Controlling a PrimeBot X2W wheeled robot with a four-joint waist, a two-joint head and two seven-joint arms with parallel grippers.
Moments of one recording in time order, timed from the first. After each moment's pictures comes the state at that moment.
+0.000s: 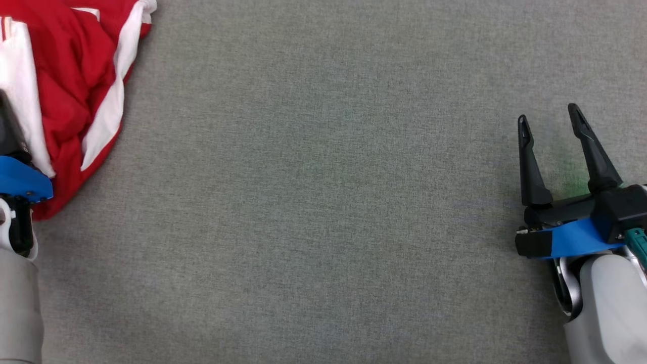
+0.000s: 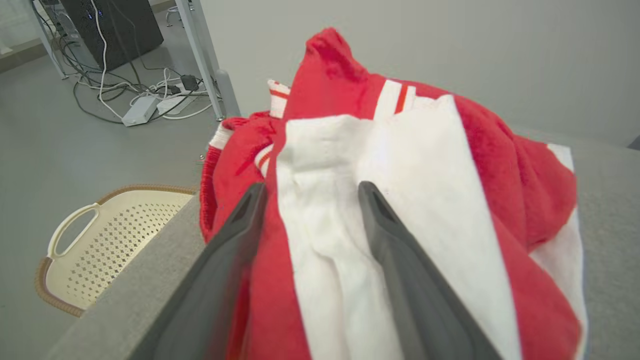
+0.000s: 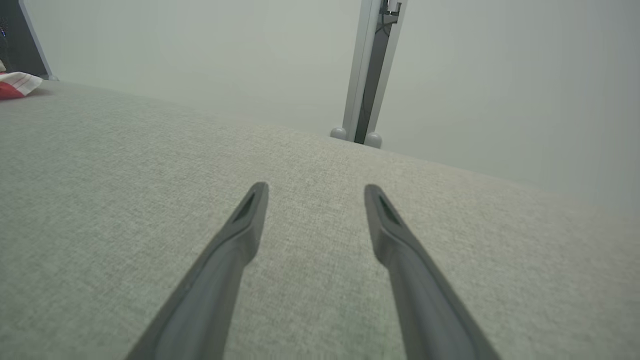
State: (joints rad) left arm -0.86 0.29 0.23 0.93 -0.21 -0.12 -0.26; right arm -0.36 -0.15 -0.04 0.13 -0.12 0.13 -0.25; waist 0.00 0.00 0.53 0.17
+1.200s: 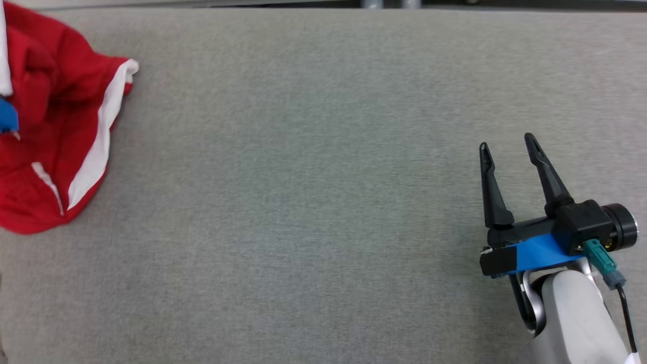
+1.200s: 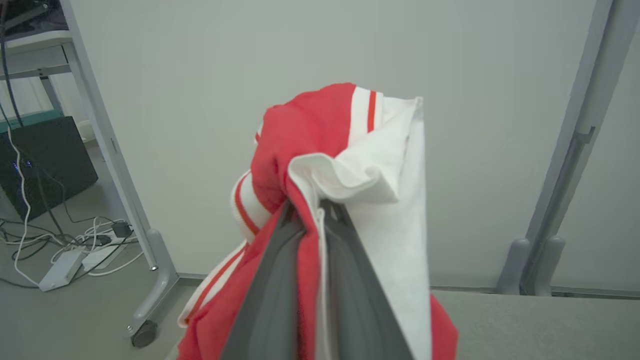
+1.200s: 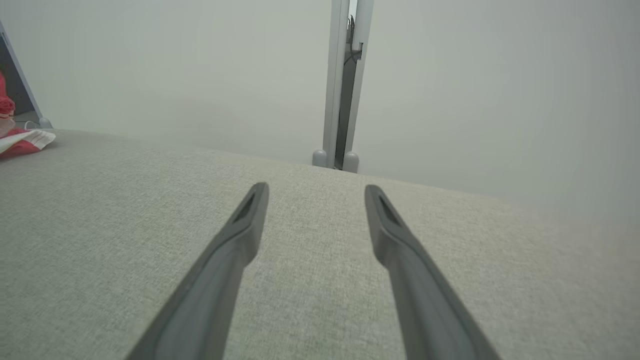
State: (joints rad) left arm -1.00 0.39 0.01 0.87 -0.29 -0.13 -0.26; right arm -0.34 -0.08 -0.01 0.21 -0.09 0.13 -0.26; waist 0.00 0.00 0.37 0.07
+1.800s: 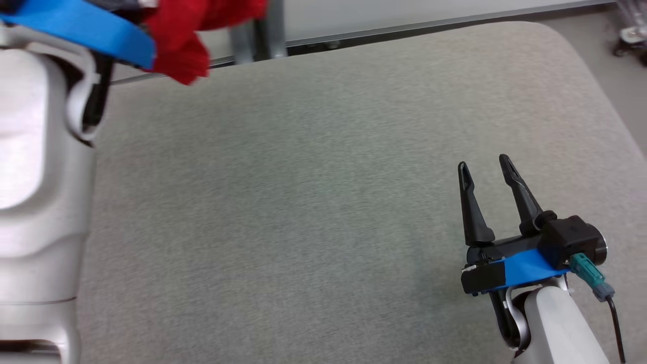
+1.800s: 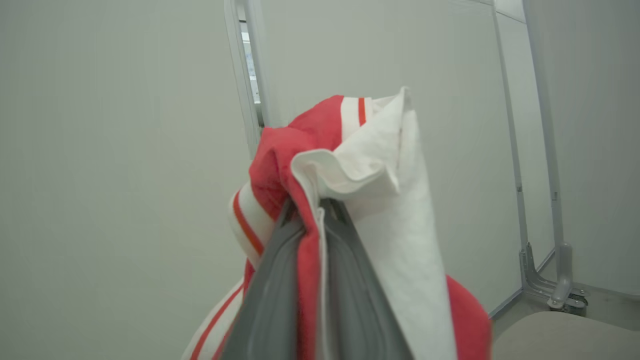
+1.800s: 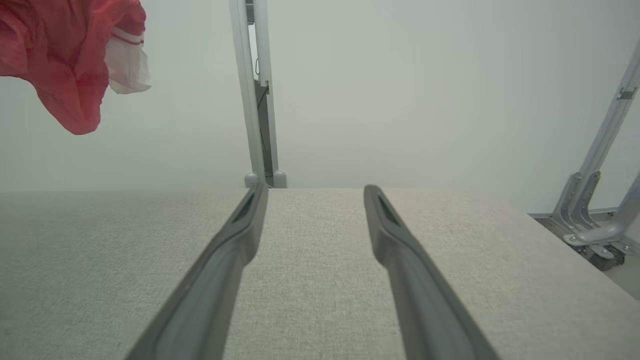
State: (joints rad) left arm -1.10 0.27 -0.26 0.47 -0.26 -0.13 -0.17; right arm -0.30 -0.05 0.06 0.23 0.04 0.13 -0.26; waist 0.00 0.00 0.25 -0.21
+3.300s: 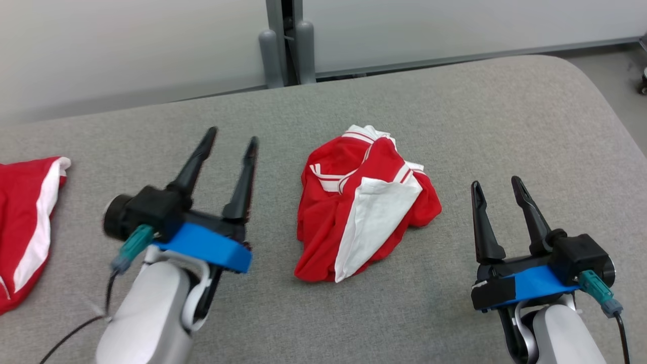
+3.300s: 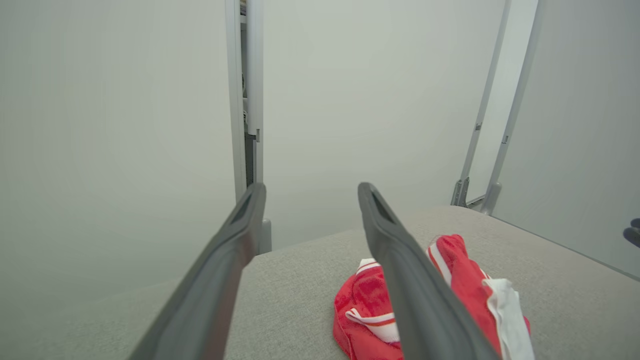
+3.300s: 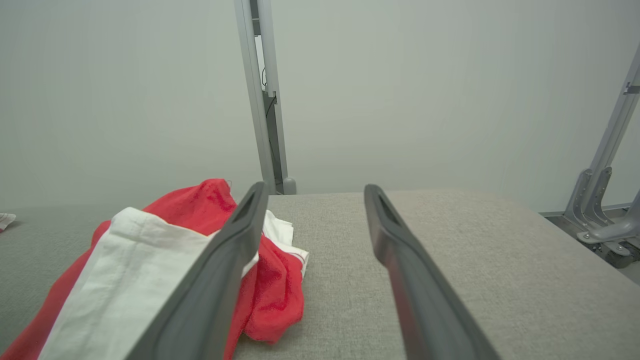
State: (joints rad) left arm -0.54 0.15 -0.41 0.35 -0.35 -0.04 -0.26; right arm -0.24 -0.05 0.02 0.23 0.06 0.13 -0.26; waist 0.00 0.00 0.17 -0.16
